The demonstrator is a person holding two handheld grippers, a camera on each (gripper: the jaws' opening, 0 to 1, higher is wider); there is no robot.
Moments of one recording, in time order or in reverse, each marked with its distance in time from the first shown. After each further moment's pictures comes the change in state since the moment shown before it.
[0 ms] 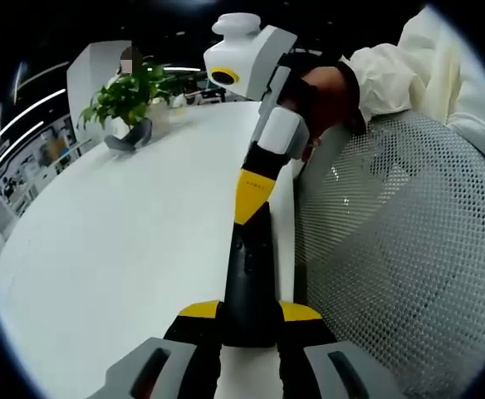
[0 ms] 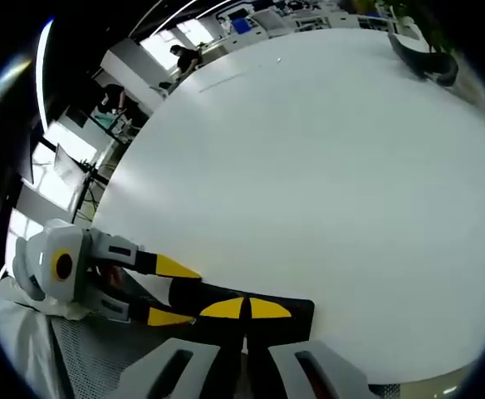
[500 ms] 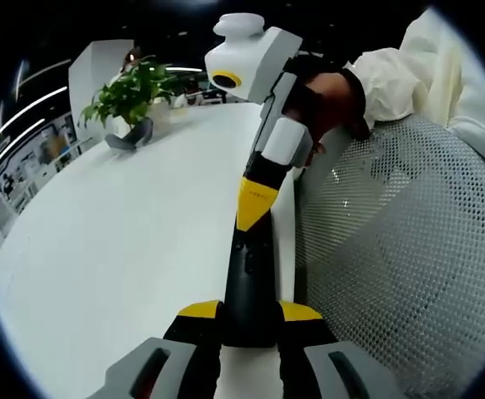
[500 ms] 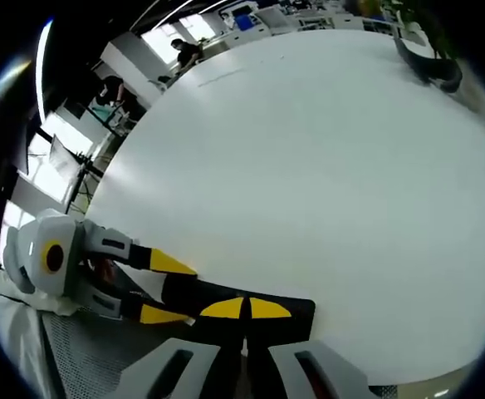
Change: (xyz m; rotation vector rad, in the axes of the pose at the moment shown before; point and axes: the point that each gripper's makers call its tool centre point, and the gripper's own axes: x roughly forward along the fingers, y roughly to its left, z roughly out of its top) left arm 0.000 -0.001 -0.001 -0.012 -0.007 -0.003; right arm 0.003 -0.001 -0.003 -0.034 0.011 -0.044
